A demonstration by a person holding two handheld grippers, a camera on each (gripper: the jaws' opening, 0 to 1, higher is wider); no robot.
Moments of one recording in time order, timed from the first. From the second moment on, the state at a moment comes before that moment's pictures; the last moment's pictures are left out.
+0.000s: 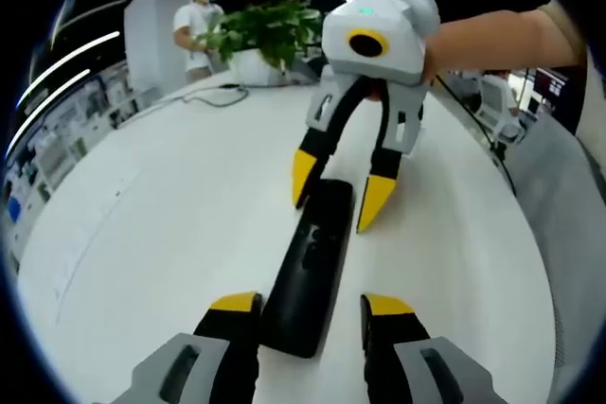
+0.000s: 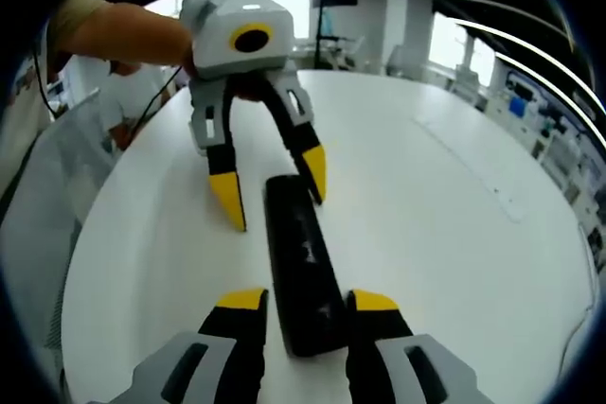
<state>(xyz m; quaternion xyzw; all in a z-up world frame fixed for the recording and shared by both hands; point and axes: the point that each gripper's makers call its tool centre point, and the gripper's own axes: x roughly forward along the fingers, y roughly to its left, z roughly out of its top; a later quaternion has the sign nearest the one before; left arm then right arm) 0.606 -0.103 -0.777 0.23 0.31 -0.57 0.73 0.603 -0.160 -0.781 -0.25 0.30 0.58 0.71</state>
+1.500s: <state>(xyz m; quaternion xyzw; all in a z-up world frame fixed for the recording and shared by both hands) 0.607 -0.105 -0.780 0.29 0.36 -0.55 0.69 0.602 -0.160 -0.784 -0.33 0.35 0.59 0.65</state>
